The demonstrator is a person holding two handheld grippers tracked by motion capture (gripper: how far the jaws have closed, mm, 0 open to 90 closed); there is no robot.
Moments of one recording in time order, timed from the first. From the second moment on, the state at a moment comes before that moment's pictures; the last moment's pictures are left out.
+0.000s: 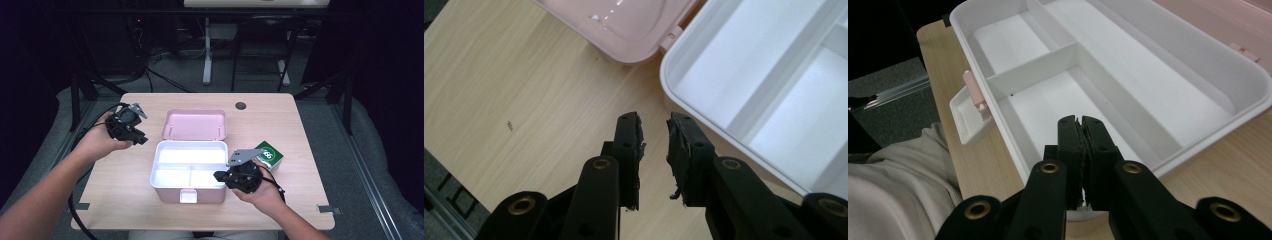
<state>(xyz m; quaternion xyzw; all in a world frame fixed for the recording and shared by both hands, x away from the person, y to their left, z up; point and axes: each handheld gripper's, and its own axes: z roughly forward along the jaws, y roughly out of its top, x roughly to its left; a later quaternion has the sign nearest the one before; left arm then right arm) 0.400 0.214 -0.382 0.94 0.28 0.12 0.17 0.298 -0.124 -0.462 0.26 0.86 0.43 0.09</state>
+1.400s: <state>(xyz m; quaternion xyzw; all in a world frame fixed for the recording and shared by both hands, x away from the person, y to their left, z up) 0.376 0.151 -0.417 0.99 0.11 0.07 0.11 0.312 -0.158 -0.464 0.34 0.82 0.44 0.10</state>
